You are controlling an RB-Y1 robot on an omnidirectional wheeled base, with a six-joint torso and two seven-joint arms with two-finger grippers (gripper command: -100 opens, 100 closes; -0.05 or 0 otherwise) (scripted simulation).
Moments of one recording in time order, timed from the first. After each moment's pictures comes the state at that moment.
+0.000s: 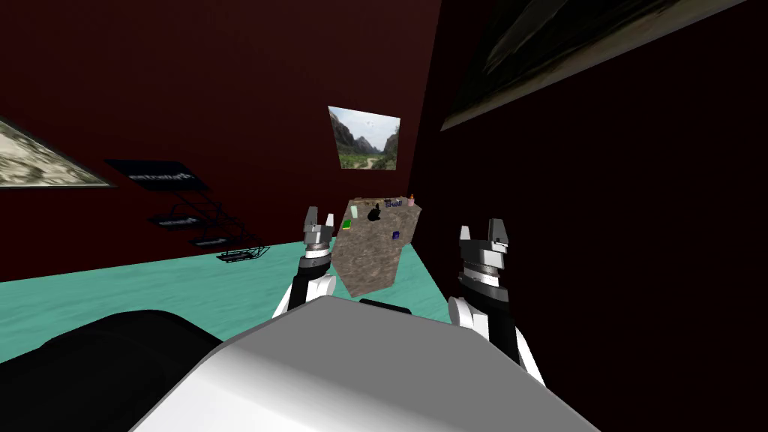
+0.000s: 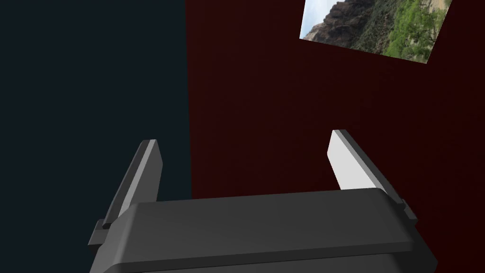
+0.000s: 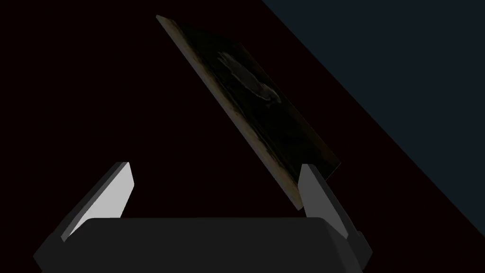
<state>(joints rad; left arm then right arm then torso) 0.50 -0.04 0.03 -2.30 -0.01 -0.56 -0.02 0.48 0.04 0.00 -2.35 0.10 -0.44 -0.06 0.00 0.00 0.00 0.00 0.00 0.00</state>
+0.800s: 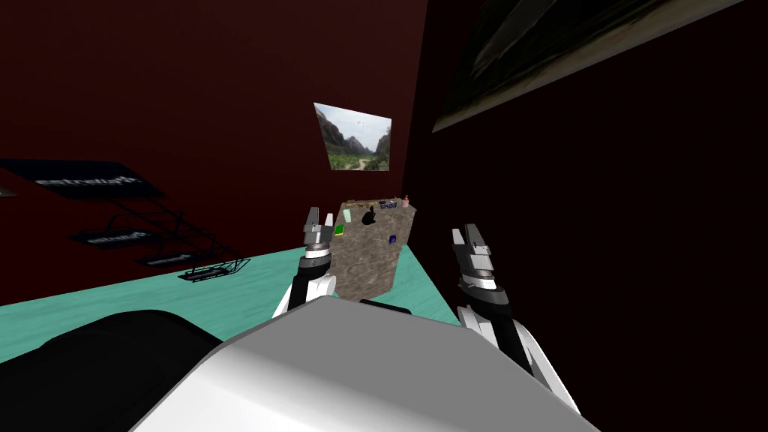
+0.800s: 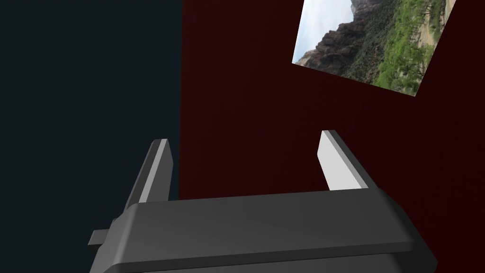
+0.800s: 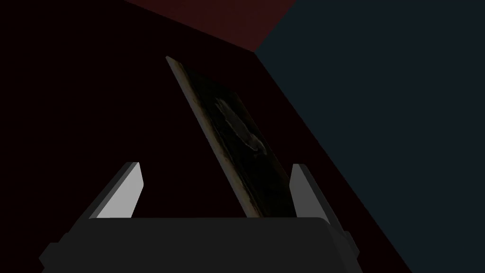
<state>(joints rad) 0.50 -0.04 0.03 -2.30 -0.01 -0.56 -0.02 0.51 -0.18 0.00 -2.32 0.17 -0.49 -0.05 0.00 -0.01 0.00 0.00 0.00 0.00</state>
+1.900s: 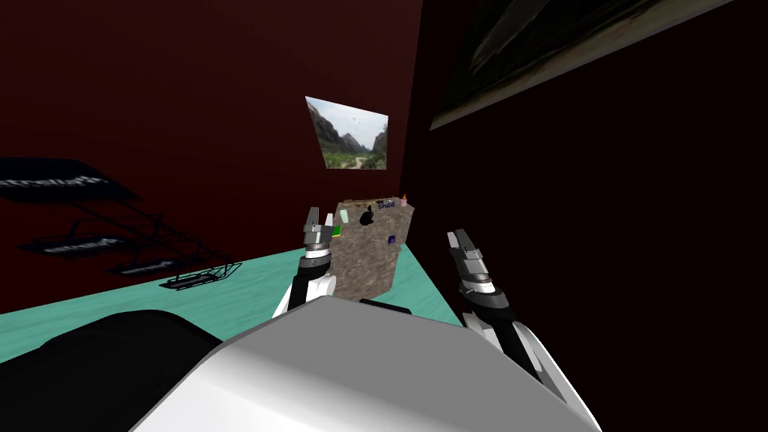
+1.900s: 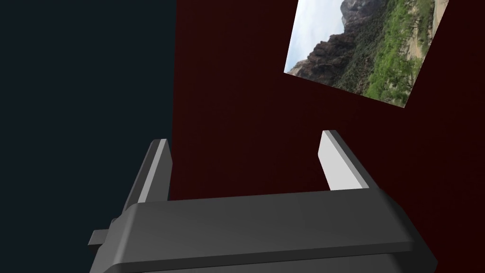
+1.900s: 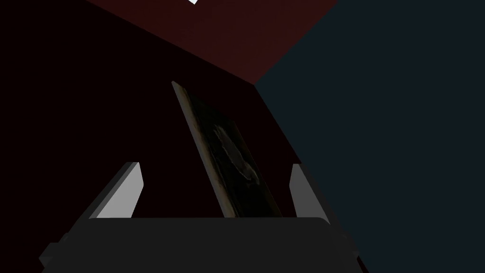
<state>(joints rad) 0.50 -0.04 0.03 -2.30 -0.01 -0.56 -0.02 0.54 -0.28 0.01 -2.30 0.23 -0.53 -0.04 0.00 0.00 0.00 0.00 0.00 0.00</state>
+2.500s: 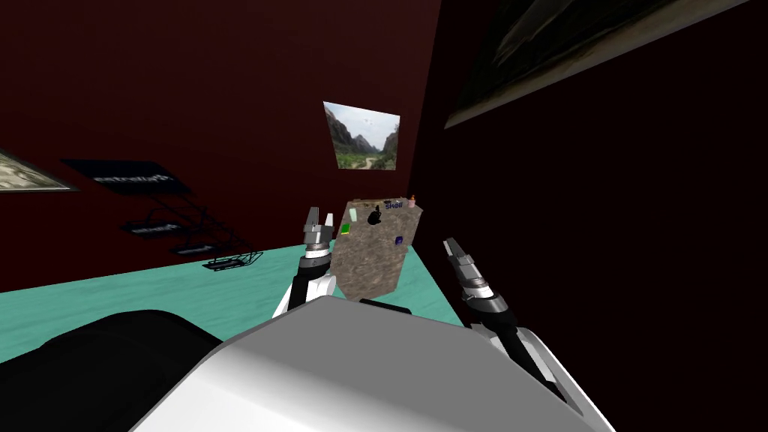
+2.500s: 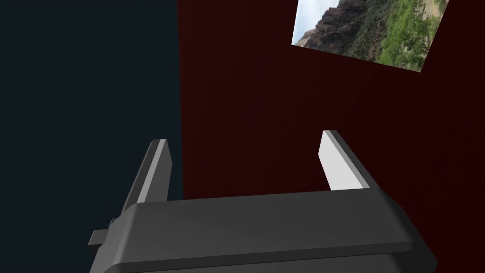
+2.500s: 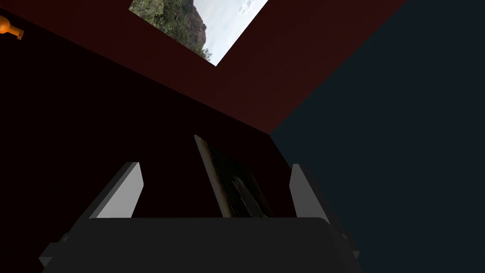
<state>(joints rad) 0.50 -0.04 0.03 -2.30 -0.01 -0.56 -0.02 0.58 -0.41 0.00 -2.23 0.25 -0.52 -0.06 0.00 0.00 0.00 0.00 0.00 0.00</state>
